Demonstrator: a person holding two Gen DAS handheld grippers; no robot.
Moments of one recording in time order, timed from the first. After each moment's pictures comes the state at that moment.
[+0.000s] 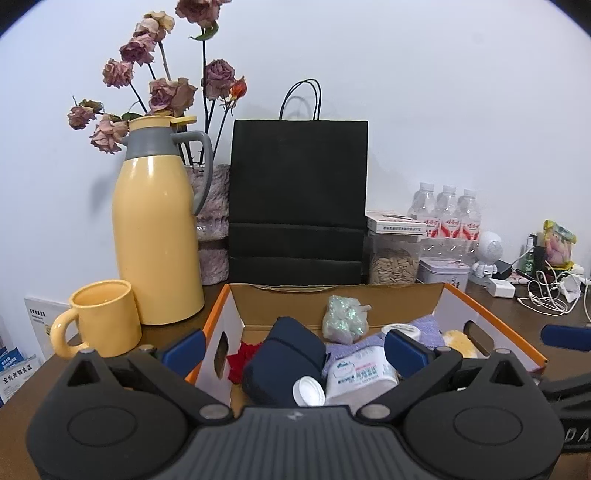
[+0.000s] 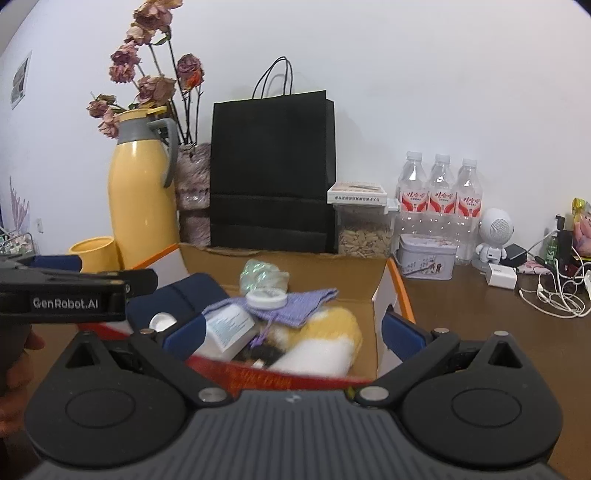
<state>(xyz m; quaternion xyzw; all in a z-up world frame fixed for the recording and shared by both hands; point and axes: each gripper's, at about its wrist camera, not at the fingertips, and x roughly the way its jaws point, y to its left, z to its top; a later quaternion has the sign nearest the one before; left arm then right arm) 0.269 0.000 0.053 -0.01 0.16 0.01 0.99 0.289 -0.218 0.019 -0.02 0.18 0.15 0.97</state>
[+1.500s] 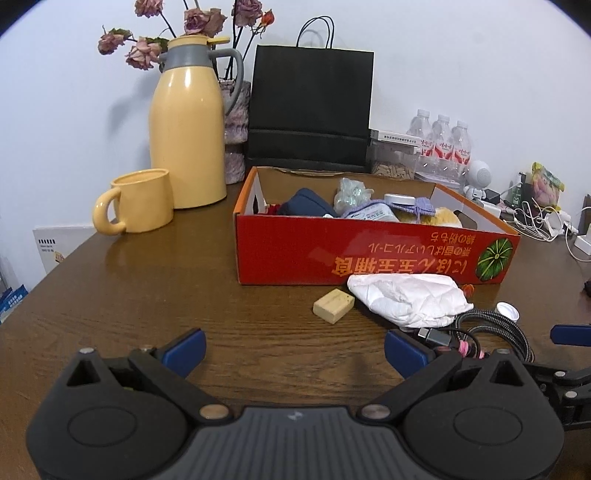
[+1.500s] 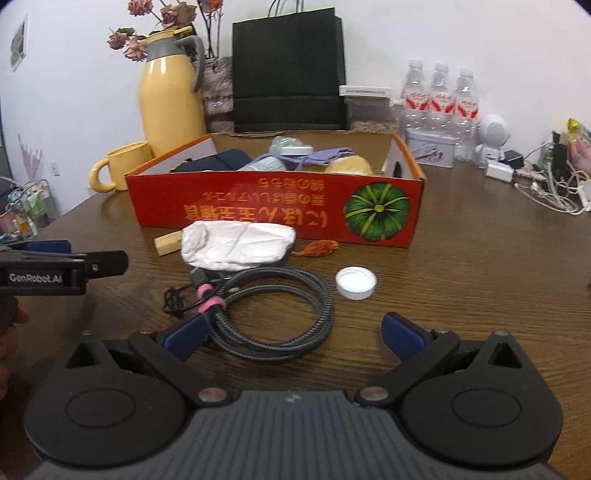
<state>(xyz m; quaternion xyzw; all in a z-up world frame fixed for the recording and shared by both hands) 0.173 0.030 -0.003 -0.02 0.28 0.00 0.96 0.196 -0.229 -0.030 -0.02 0.30 0.17 0.94</state>
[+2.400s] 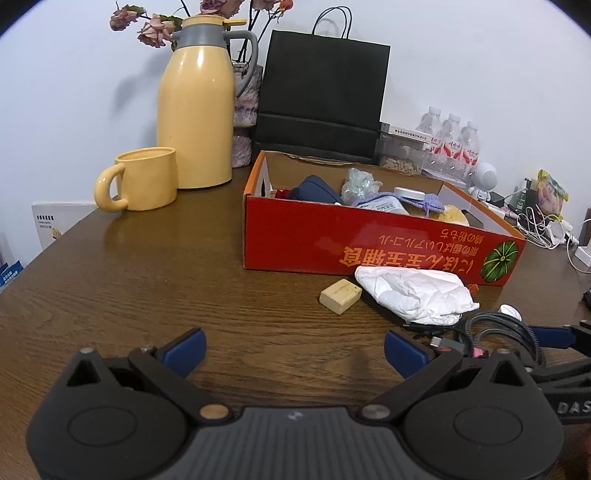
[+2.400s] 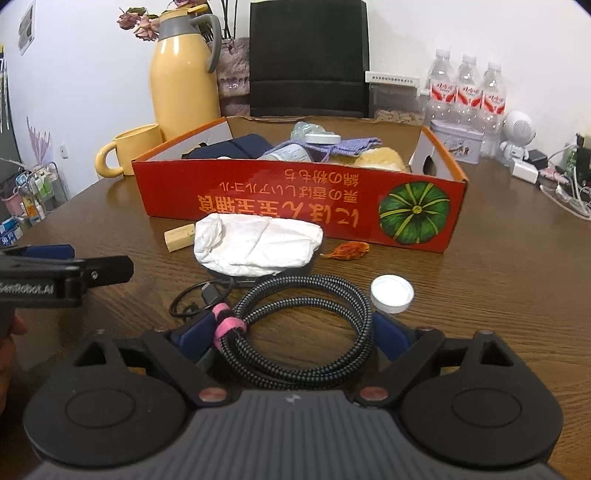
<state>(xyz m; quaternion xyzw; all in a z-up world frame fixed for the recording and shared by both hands) 0.178 0.038 -0.008 -0.05 0.29 0.01 0.95 0.215 -0.207 -0.034 -0.04 0.32 0.18 0.93</state>
